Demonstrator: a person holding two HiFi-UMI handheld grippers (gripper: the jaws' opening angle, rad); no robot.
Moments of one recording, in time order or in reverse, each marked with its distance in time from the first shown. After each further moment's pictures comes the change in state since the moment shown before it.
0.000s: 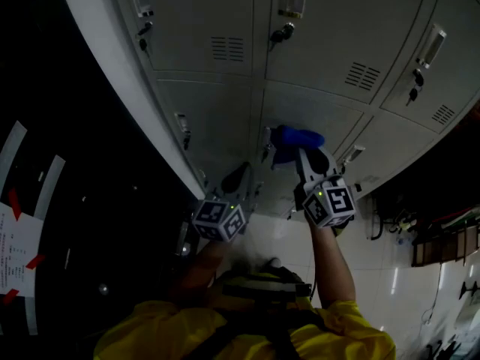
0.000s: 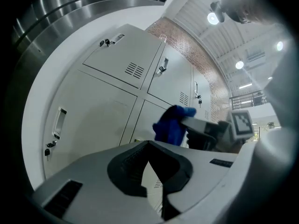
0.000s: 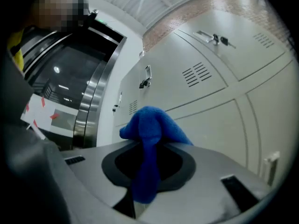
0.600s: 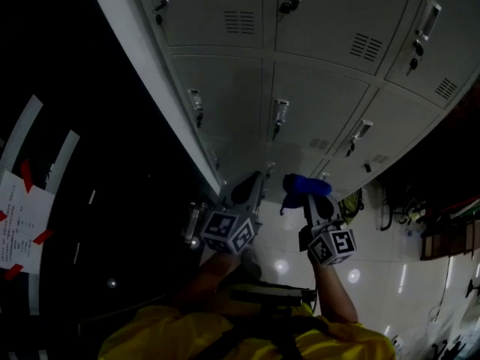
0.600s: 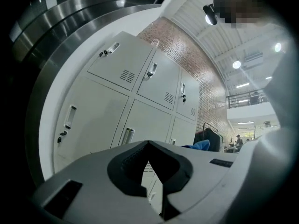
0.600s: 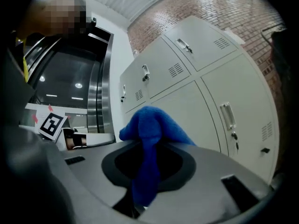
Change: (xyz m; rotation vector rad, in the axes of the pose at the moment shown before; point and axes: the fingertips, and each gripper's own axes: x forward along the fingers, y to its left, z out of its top) left arm -0.087 -0.053 -0.033 -0.001 0.042 -0.010; right arm -0.160 0.055 -0.093 0.196 0.147 -0.071
